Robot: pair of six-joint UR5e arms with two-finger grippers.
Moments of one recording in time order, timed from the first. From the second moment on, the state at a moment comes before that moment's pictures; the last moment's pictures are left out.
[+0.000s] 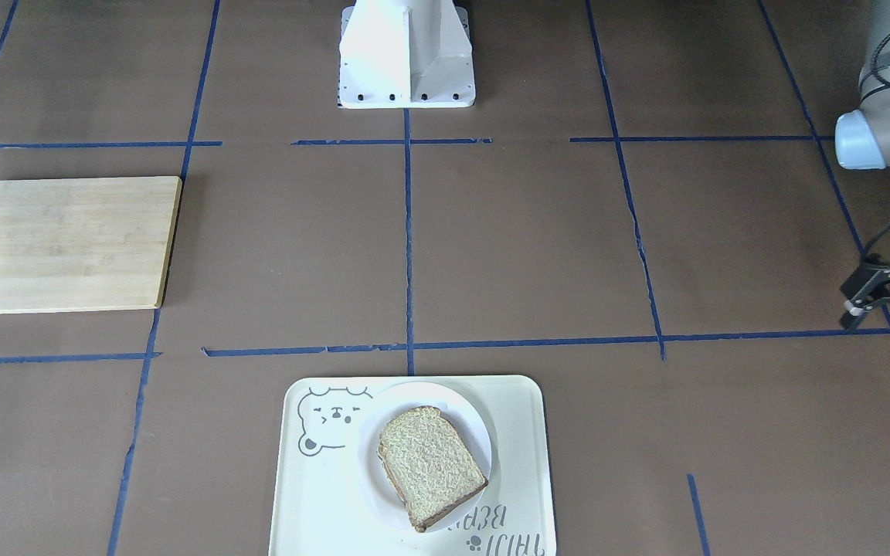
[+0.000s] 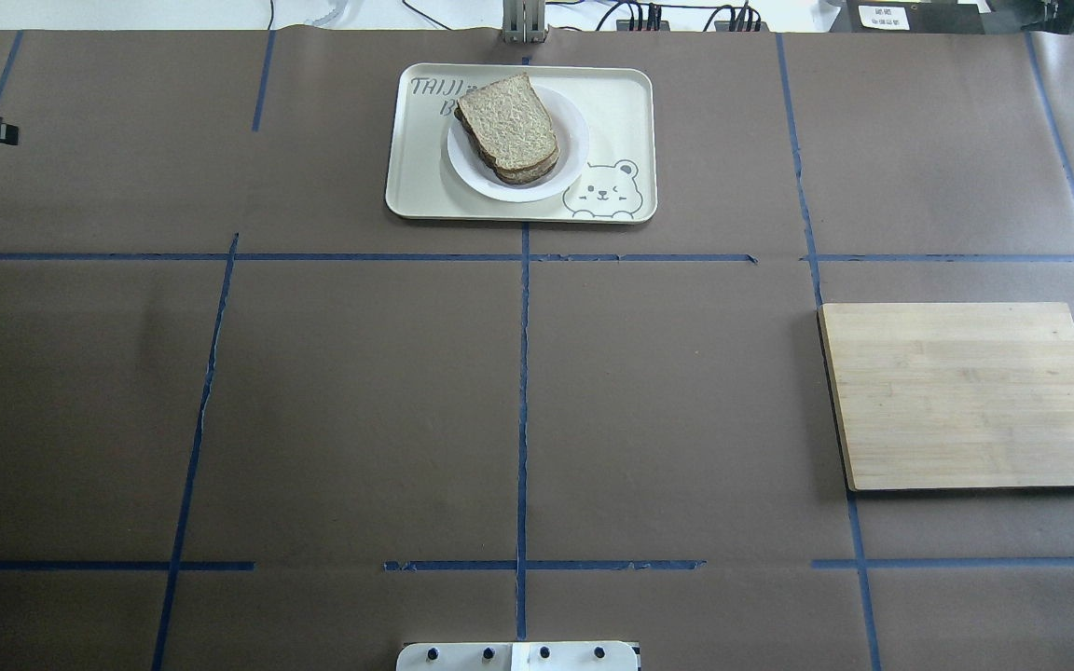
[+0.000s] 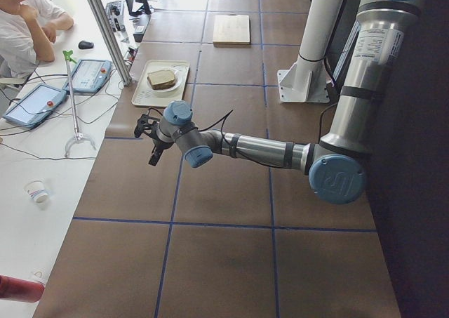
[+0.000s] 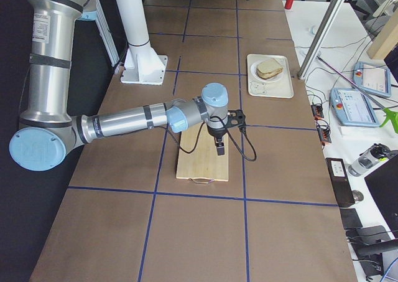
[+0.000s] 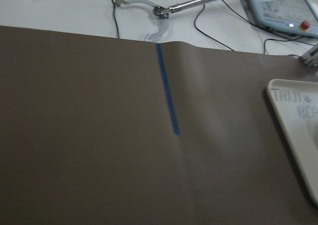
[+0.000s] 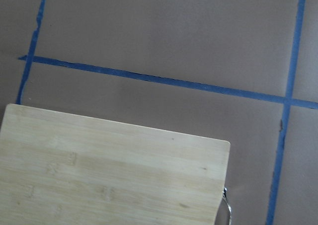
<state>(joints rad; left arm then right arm) -1.29 -1.73 -1.52 -2.24 -2.12 -0.51 1.34 -1.71 1.91 -1.41 2.32 0.23</state>
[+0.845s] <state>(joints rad) -1.57 -1.60 -1.73 -1.23 -2.26 0.37 1.49 -1.71 1.88 -1.73 2.35 -0.13</state>
